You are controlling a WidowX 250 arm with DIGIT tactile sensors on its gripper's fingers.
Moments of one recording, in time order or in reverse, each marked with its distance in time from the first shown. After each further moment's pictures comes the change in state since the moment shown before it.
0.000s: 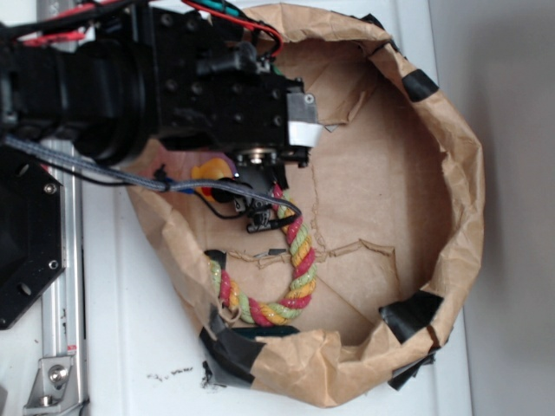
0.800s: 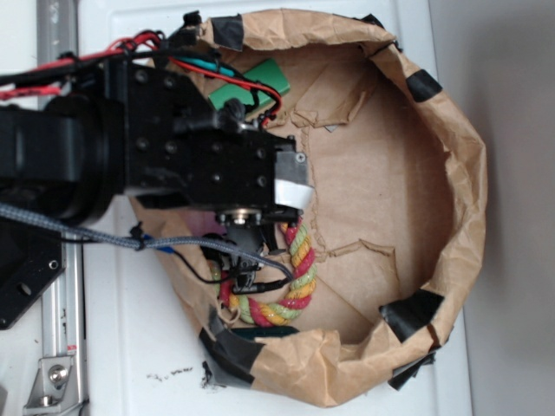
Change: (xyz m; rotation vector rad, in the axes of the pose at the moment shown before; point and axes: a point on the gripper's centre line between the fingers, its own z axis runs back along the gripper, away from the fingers) arm -0.007 -0.028 0.015 -0.060 -0.027 -0.083
